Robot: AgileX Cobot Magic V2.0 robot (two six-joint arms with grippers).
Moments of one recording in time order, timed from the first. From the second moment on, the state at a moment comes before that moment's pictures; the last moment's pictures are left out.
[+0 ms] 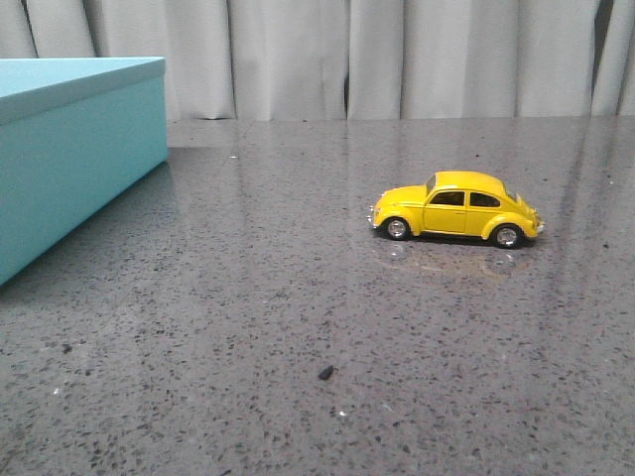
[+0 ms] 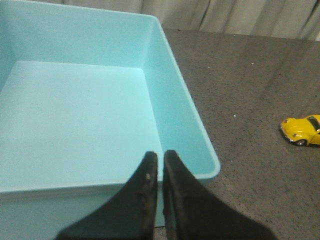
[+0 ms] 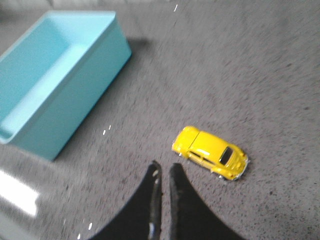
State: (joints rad) left arm -0.22 0.36 -0.54 -0.24 0.61 0.04; right arm 0.02 0.85 -1.08 0.58 1.00 -0.31
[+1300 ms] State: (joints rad) left arm -0.37 0.36 -0.54 -0.21 0.62 0.05; right arm 0.34 1.58 -1.36 0.21 1.07 0.09
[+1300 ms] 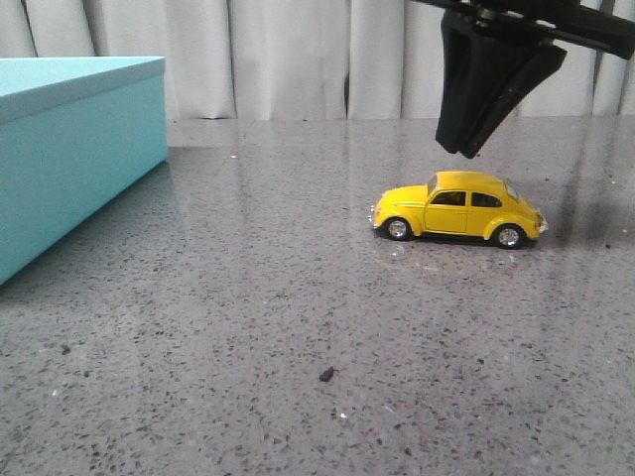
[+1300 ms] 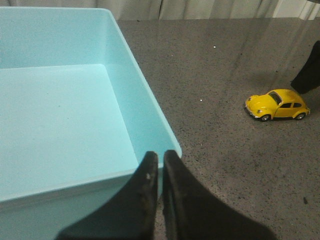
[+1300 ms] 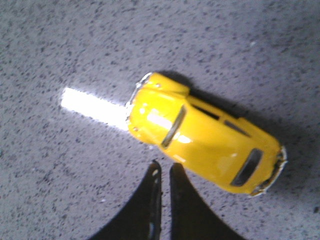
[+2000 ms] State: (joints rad) left arm -0.37 0.36 -0.54 -0.21 0.62 0.05; right arm 0.30 1.61 -1.36 0.24 1.07 0.09
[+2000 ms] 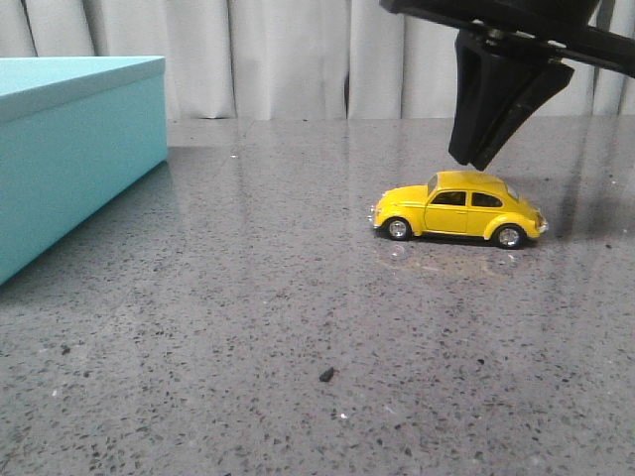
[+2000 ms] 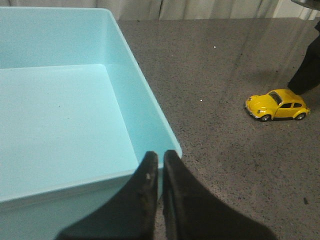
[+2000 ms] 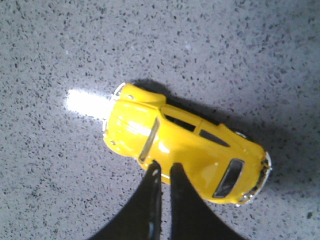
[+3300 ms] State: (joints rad) left arm -0.37 0.36 -0.54 -0.21 0.62 0.05; right arm 0.30 1.64 -1.36 0.23 1.08 0.09
